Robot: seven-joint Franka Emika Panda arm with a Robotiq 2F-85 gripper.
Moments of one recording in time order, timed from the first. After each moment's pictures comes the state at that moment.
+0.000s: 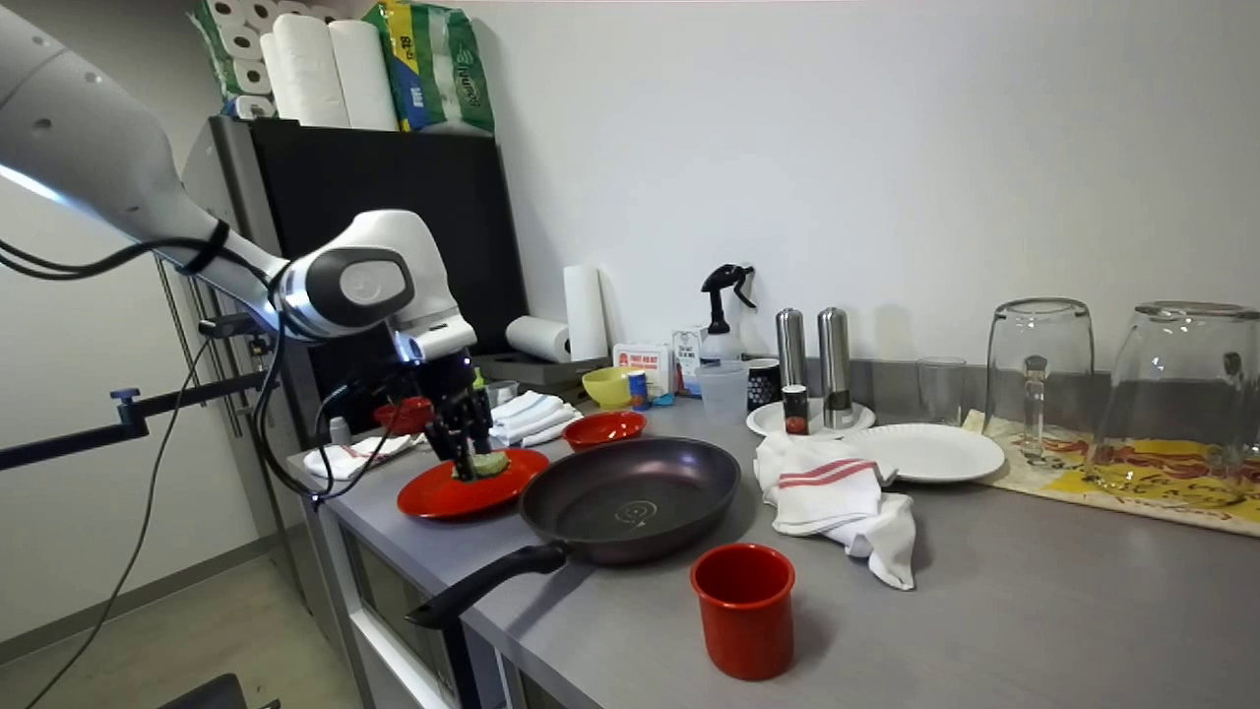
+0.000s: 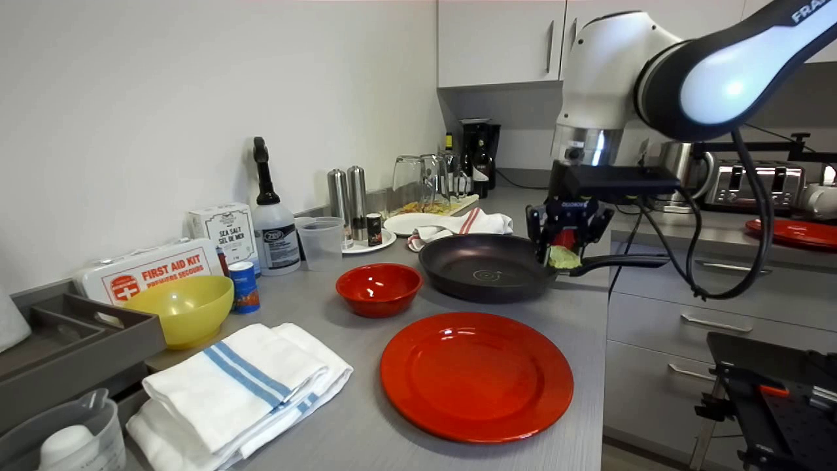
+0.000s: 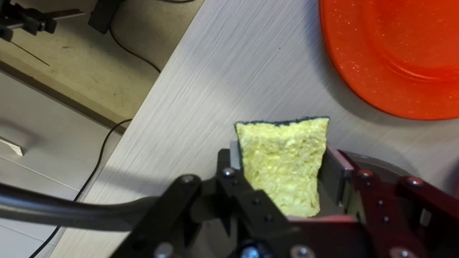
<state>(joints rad) 0.05 -0.16 0.04 -2.44 -0.17 2.39 1.15</state>
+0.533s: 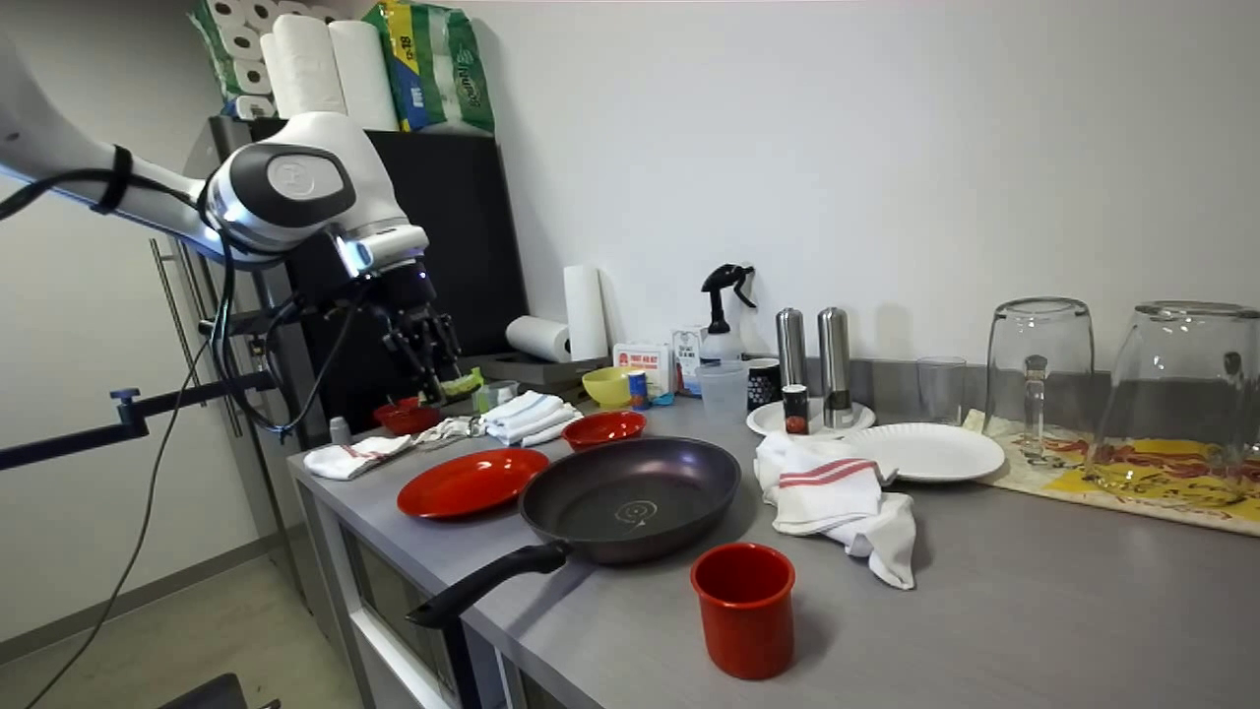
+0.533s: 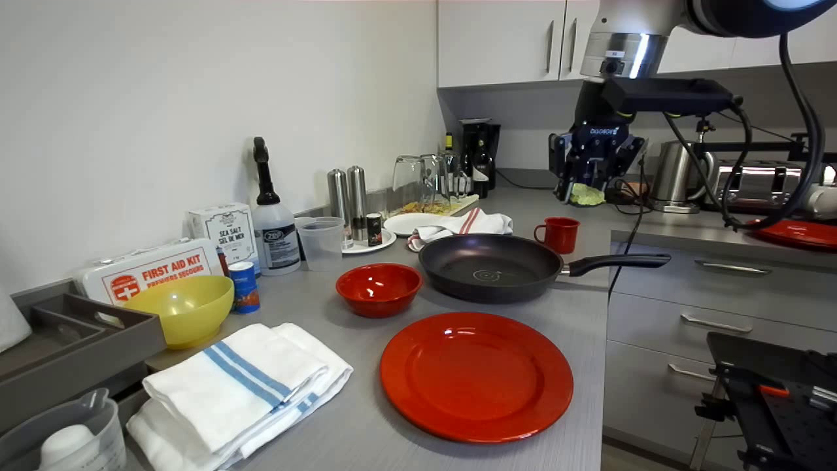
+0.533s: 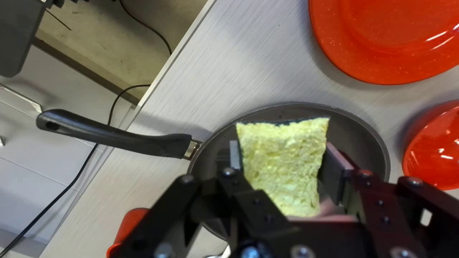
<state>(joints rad) 0.02 -0.37 0.11 -2.38 -0.20 2.15 1.13</state>
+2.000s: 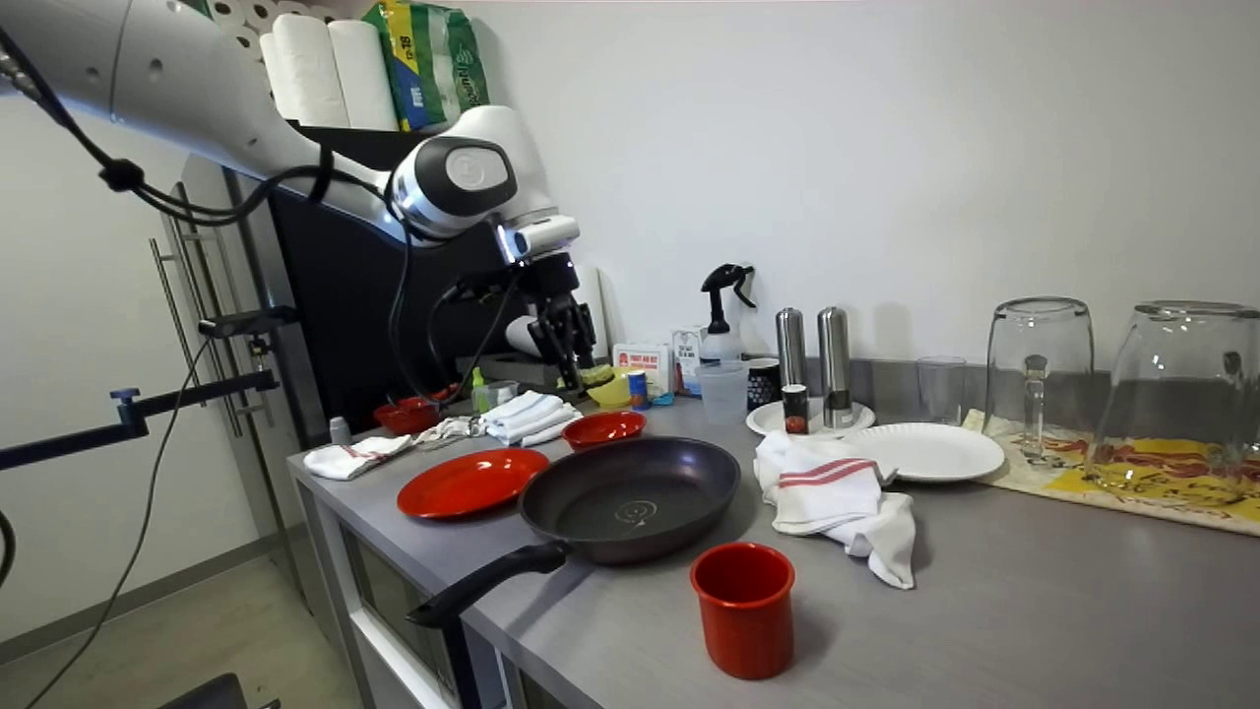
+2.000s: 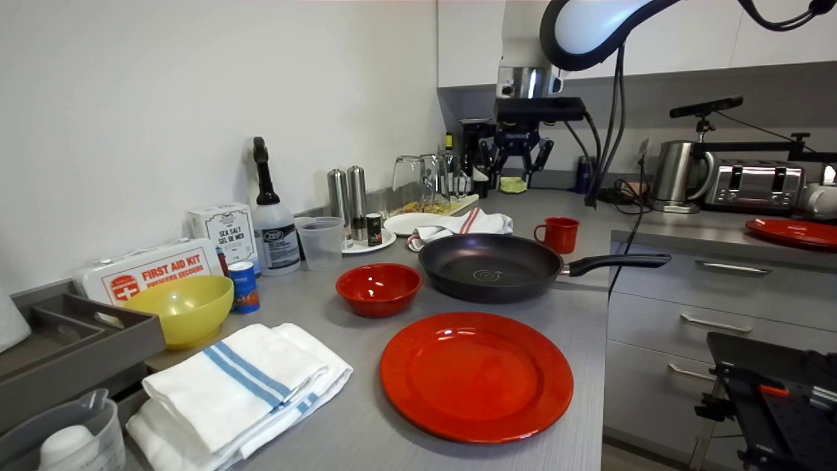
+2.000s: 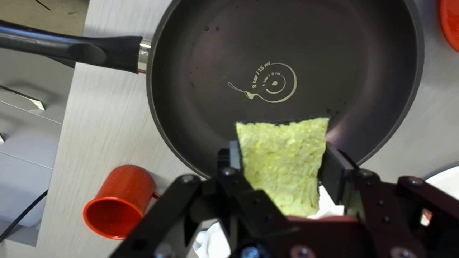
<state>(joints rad) -0.08 0.08 0.01 -1.90 -0.22 2.11 1.13</state>
